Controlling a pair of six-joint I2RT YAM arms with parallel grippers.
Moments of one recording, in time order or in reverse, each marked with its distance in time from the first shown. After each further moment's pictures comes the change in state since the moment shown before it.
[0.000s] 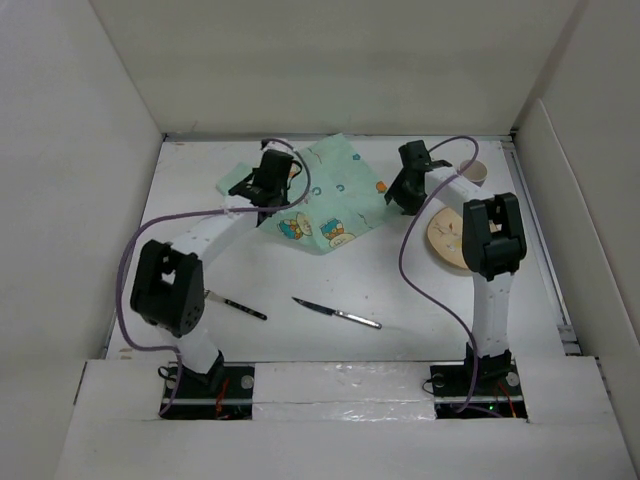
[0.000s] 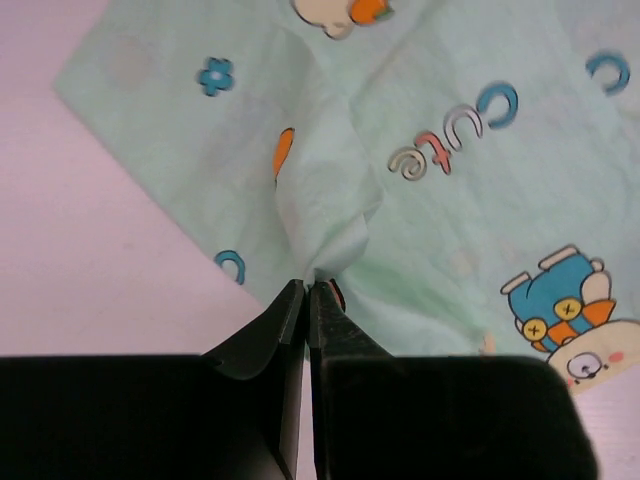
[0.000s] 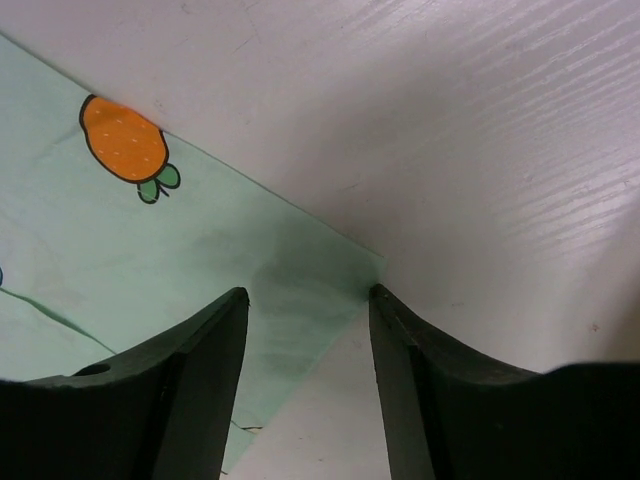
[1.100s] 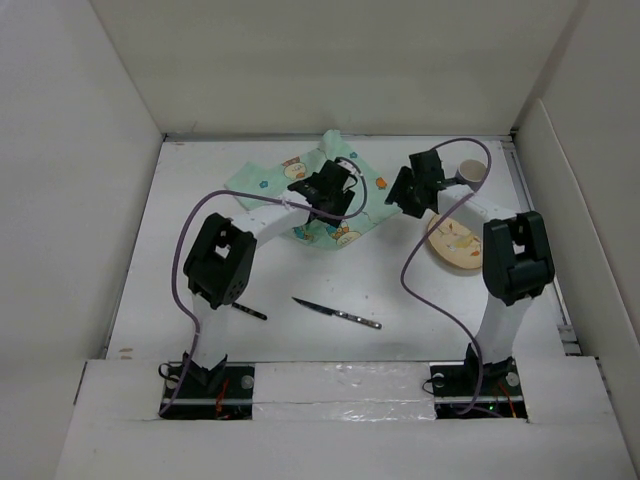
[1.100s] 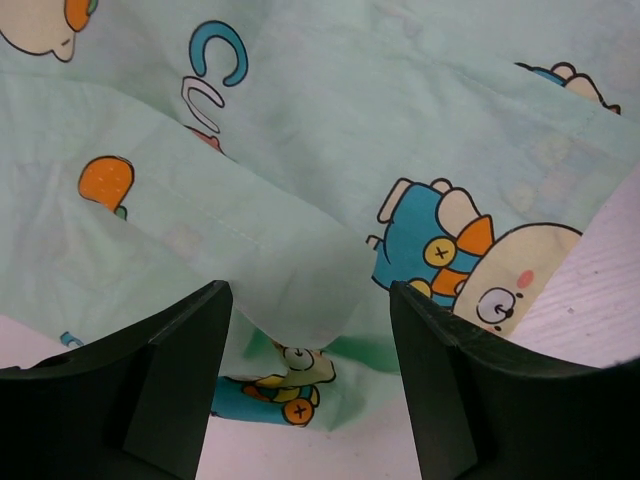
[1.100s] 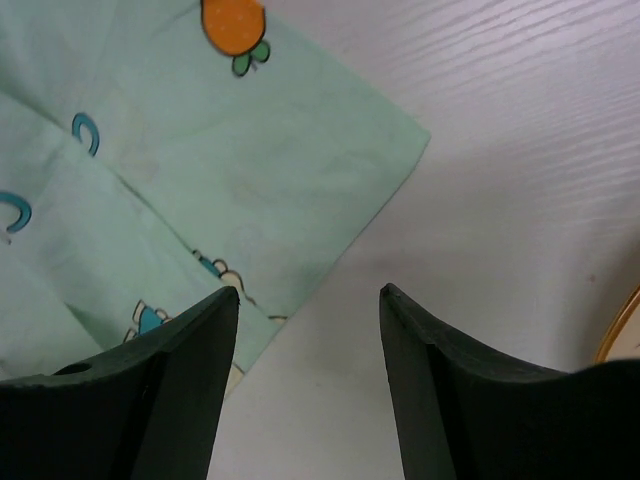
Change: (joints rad) left arm -0.158 0.255 0.208 -0.069 0.139 0.169; right arm 0.021 -0.282 -0.332 0.276 -0.103 -0.128
